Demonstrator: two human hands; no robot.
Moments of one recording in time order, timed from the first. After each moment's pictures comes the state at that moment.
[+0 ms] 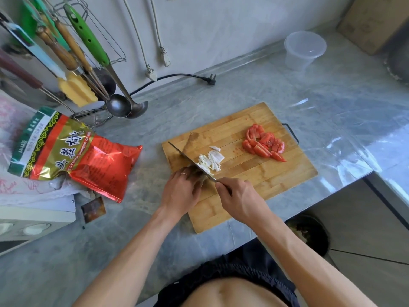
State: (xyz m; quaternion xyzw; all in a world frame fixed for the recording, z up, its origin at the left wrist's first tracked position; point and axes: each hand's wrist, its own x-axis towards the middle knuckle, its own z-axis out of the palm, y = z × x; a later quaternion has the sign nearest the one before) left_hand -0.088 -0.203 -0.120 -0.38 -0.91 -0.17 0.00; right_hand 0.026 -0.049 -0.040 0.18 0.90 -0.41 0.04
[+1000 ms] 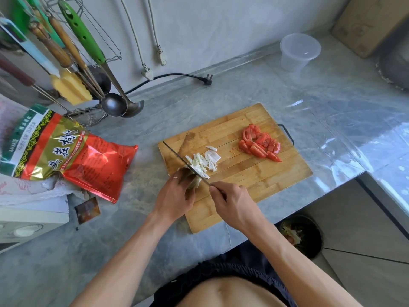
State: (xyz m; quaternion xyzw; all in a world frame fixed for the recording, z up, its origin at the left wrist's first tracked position) left_hand -0.084 -0.218 -0.129 -0.37 -0.89 -0.25 -0.04; right_hand 0.032 -0.061 -0.046 0.17 0.88 -0.44 0.02
